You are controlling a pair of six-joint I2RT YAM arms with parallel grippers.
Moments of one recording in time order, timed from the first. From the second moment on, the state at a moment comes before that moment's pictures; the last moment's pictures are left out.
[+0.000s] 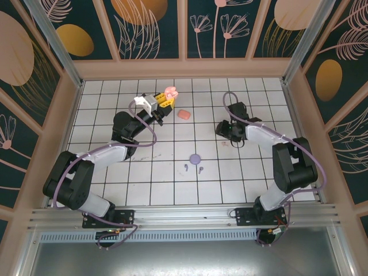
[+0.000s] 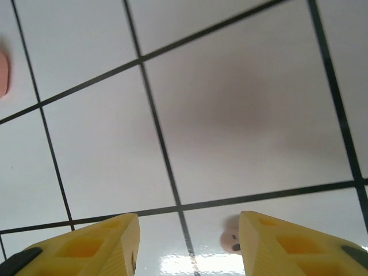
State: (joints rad) left arm -0.45 1.50 0.73 1.11 0.49 -0.07; right arm 0.34 1.63 0.99 -0.41 -0.09 0.59
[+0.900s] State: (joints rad) left arm -0.45 1.49 0.73 1.11 0.49 -0.07; right arm 0.38 1.76 1.03 -0.53 -0.02 0.35
